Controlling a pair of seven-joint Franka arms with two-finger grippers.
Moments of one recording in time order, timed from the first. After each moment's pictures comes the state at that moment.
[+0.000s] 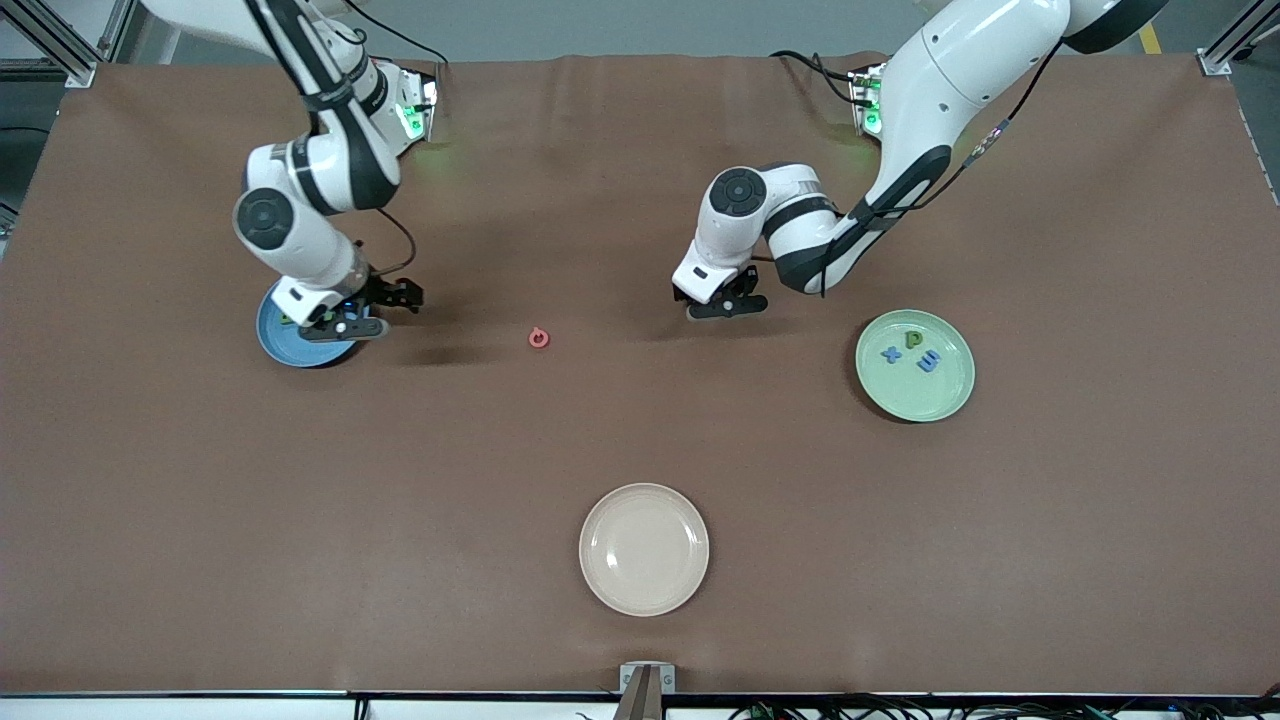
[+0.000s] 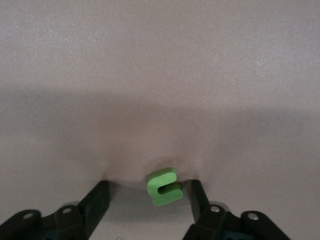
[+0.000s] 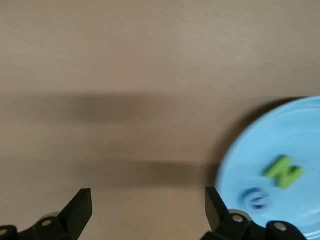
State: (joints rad) left arm -0.08 0.63 -0.71 -2.16 0.66 2.56 -1.38; right arm 0.39 0.08 -0.10 -2.51 0.07 2.50 0.21
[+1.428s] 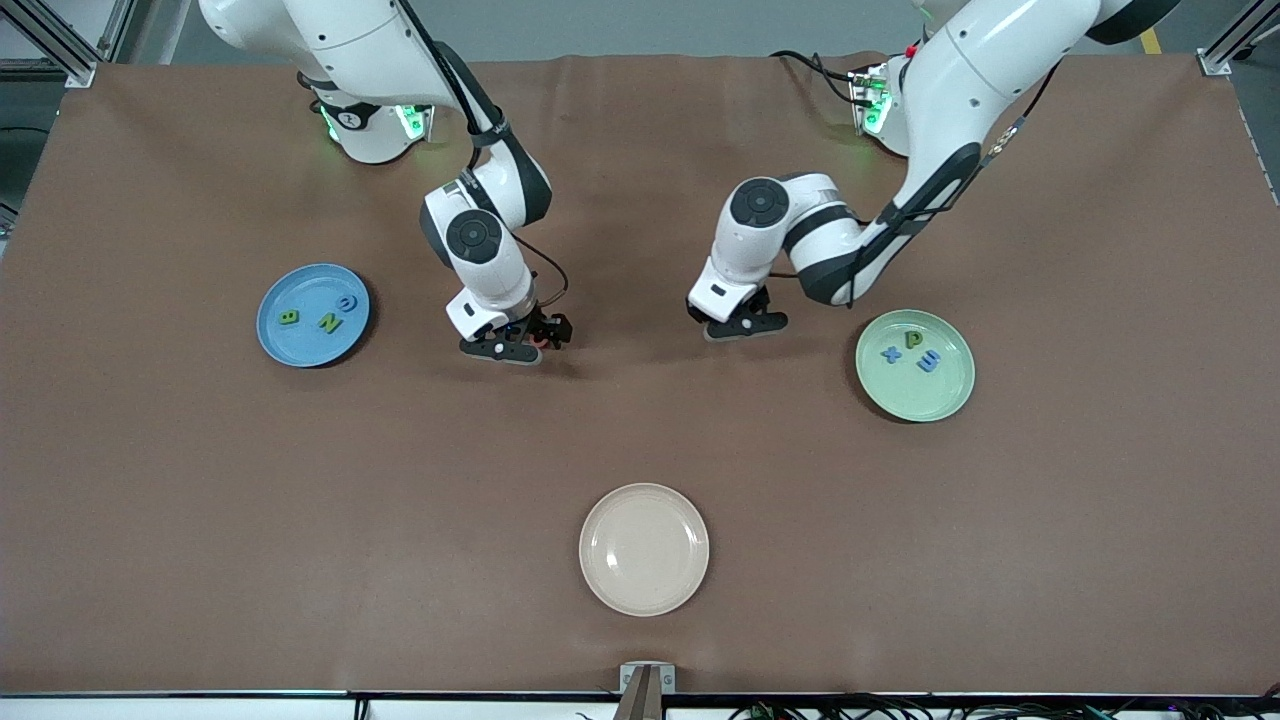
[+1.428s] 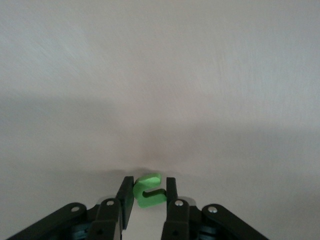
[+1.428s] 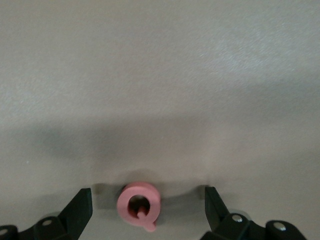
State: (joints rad) left arm 0.05 0.58 -0.75 -2.14 0.67 2.55 -1.34; right arm 0.75 0.47 -0.10 -2.20 0.14 2.69 0.69
